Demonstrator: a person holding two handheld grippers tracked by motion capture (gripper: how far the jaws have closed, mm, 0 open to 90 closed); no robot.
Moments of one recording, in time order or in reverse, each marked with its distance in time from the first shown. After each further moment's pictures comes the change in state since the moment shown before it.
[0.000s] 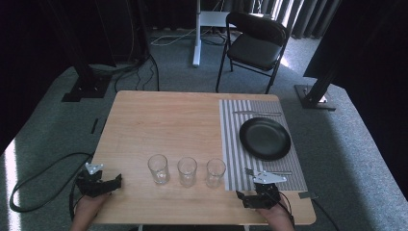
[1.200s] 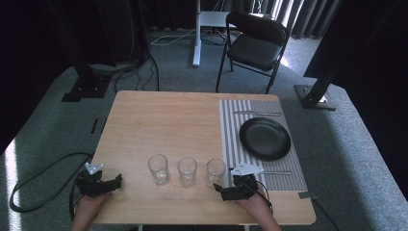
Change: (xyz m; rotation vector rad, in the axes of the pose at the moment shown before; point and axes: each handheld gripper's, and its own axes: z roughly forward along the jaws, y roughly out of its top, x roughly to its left) left arm 0.000 0.000 0.000 0.000 0.000 -0.001; right arm 0.040 0.052 0.029 -0.074 0.117 -0.102
